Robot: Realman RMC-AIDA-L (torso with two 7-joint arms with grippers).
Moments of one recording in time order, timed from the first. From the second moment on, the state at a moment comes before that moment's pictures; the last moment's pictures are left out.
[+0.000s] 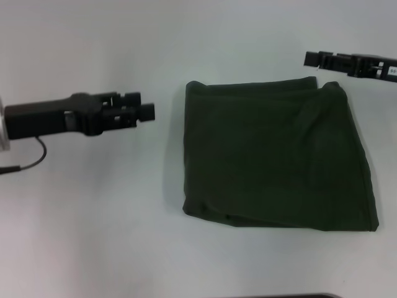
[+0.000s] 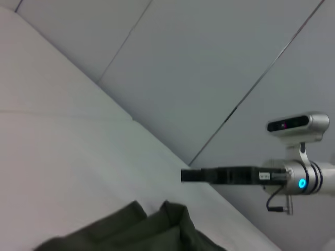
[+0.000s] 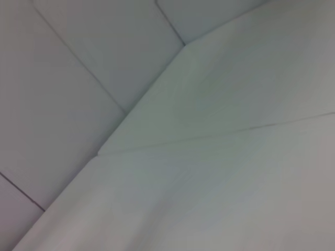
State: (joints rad) left arm -0.51 -2.05 0.70 0.62 1.95 1.69 -1.72; right arm 0.51 1.99 -0.61 -0.58 -1.94 -1.41 1.82
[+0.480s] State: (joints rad) left arm -0.44 -2.09 0.71 0.62 1.98 1.70 -1.66; right arm 0.51 1.98 -0.61 -0.58 -1.95 -1.42 1.83
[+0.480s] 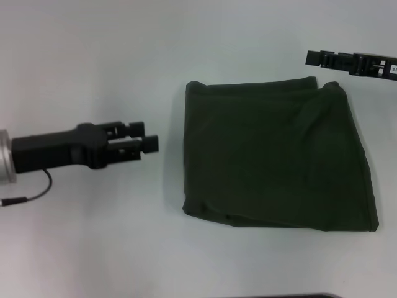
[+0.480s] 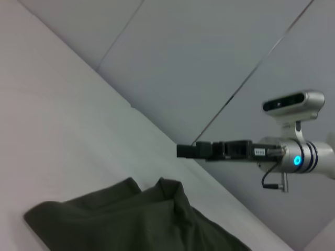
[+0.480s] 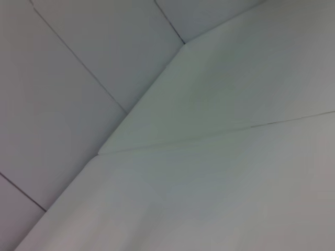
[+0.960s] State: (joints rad) left arm -0.42 -2.16 0.72 0.61 2.05 1.63 -1.63; right arm 0.51 1.98 -0.60 -0.58 -1.94 -1.42 1.85
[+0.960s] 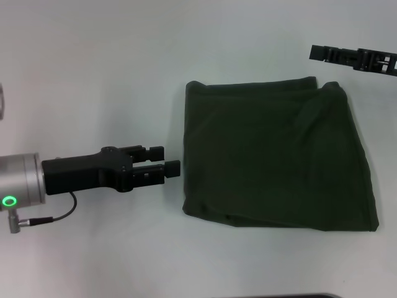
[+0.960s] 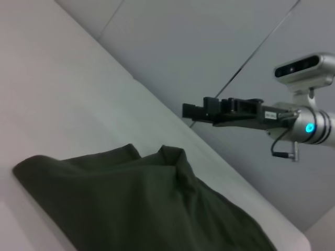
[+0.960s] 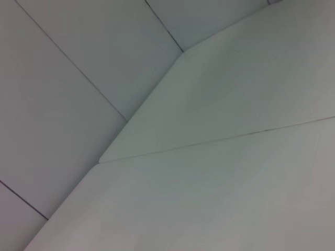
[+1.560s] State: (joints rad) left arm -0.39 -2.16 0.71 0.55 2.01 1.58 -1.38; right arm 0.51 1.99 -0.60 -0.58 -1.94 -1.43 1.88
